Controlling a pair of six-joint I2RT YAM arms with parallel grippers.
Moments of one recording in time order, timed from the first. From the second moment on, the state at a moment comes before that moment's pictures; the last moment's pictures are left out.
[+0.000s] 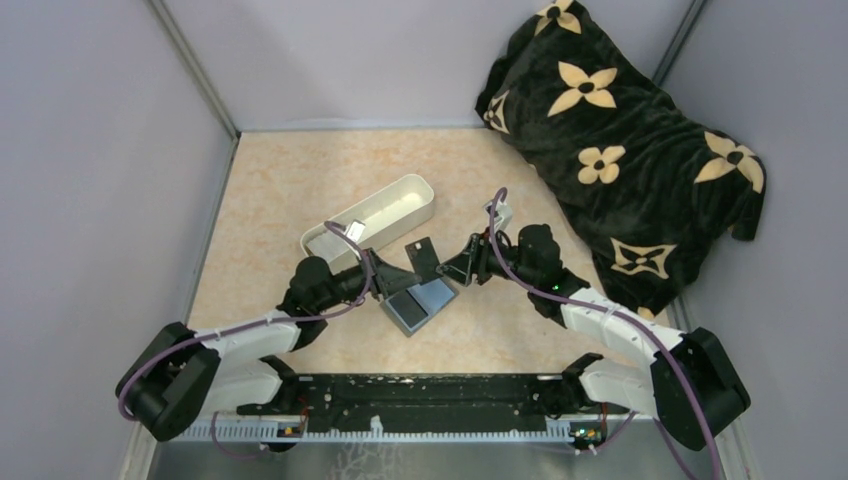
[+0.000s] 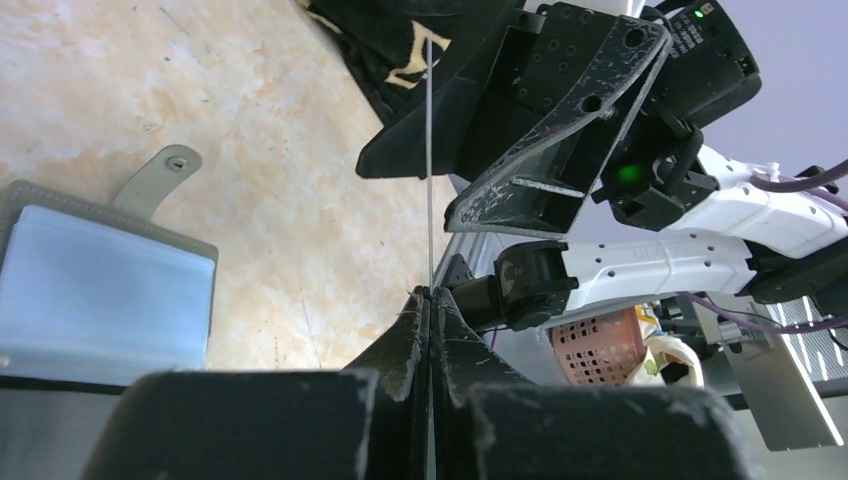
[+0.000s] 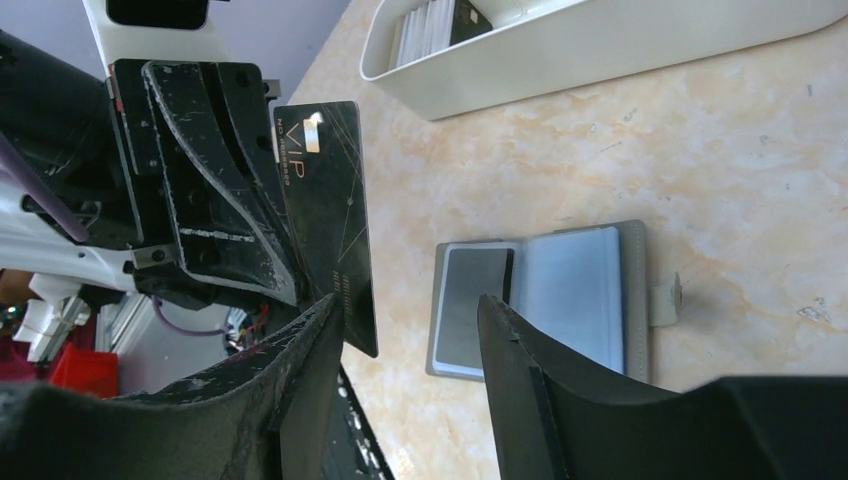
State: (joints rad) left arm -0.65 1.15 0.26 0.90 0.47 -1.00; right arm 0.57 1.10 0.49 0.37 -0.51 0.58
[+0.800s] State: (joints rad) left arm -0.65 1.20 0.27 0.98 0.50 -1.03; right arm 0.57 1.08 0.49 0.42 -0.58 0.64
